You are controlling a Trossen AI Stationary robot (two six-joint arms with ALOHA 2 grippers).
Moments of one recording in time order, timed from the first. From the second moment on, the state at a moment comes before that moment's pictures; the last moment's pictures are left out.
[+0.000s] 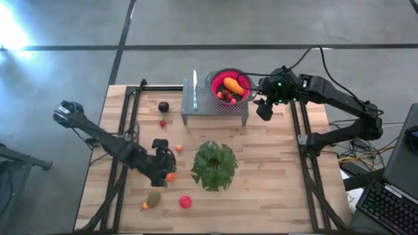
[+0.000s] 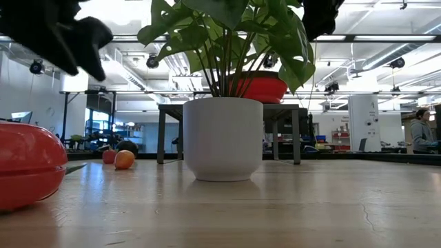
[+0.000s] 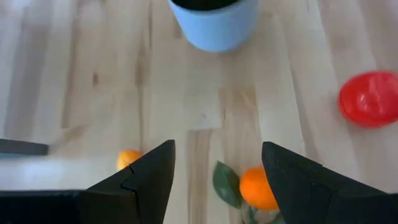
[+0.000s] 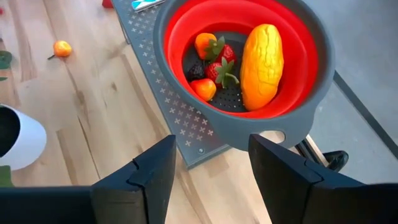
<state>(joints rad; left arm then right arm) -0.53 1.18 0.85 -0.68 -0.39 -0.34 -0.38 1.22 1.40 -1.01 0.11 0.04</state>
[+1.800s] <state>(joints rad) -0.57 1.54 0.85 -0.65 -0.23 -0.39 -0.38 1.22 1.39 -0.99 0.11 0.05</state>
